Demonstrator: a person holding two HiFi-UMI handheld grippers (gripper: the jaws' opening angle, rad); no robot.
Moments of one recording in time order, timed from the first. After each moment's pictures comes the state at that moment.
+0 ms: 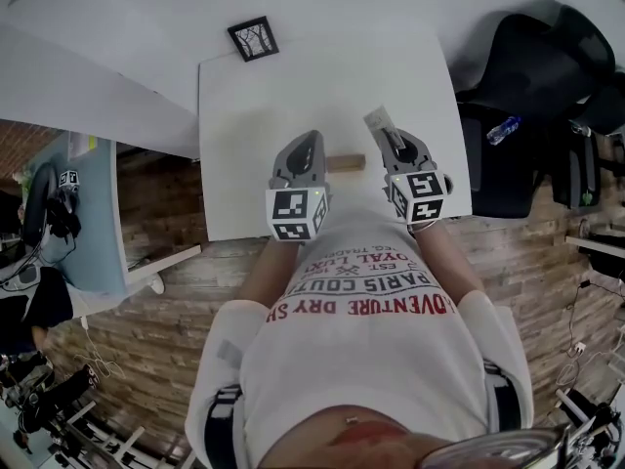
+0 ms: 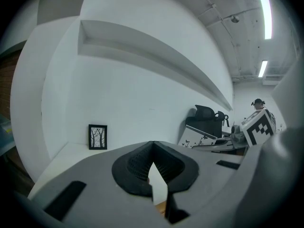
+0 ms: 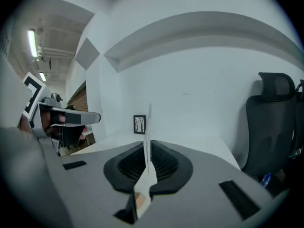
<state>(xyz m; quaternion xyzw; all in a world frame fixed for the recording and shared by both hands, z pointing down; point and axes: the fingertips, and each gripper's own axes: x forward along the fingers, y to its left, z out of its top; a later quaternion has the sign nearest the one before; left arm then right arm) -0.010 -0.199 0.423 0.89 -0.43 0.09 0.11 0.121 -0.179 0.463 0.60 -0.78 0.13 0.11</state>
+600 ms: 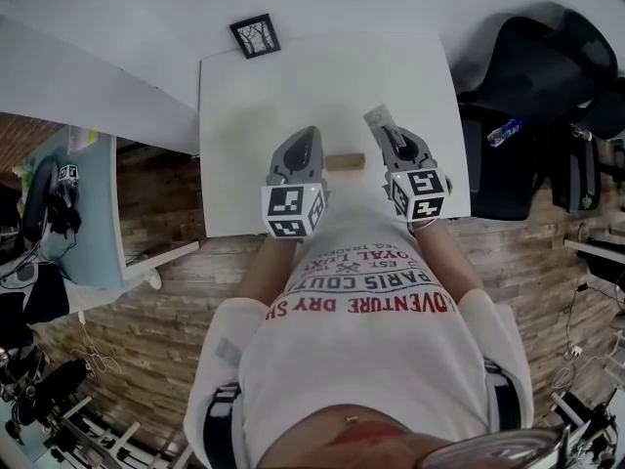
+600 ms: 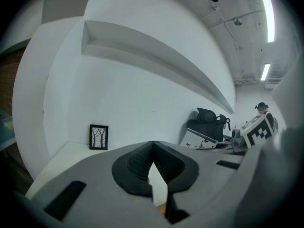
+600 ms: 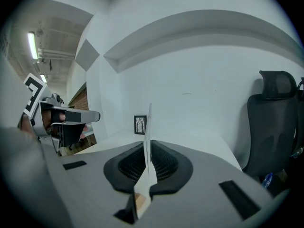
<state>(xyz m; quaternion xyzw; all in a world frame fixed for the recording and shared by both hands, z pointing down) -0.012 -0.204 0.416 0.89 -0.44 0.07 0.12 0.123 -0.184 0.461 0.59 -0.79 0.14 0.10</state>
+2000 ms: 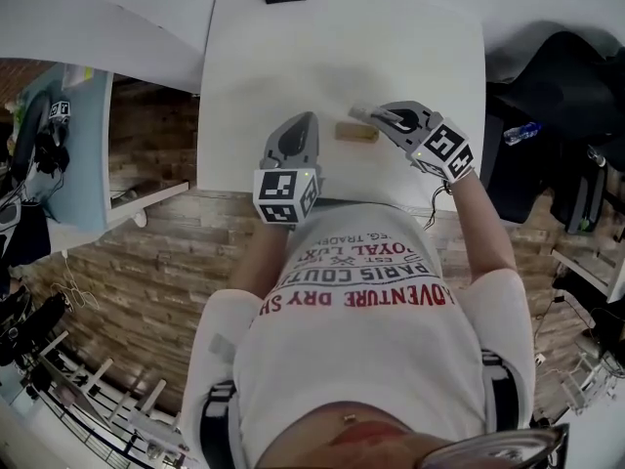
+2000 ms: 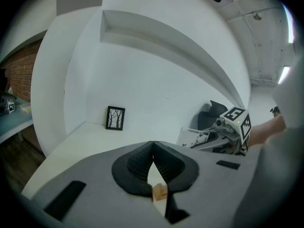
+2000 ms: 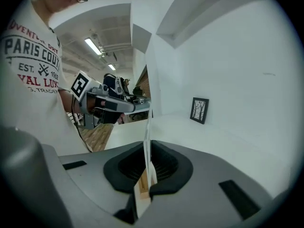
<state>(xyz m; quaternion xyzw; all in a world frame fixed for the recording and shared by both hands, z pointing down) -0.052 -0.202 0.474 0.84 -0.49 0.12 0.20 0.054 -0.193 0.507 0.20 -0.95 0.10 0.21</state>
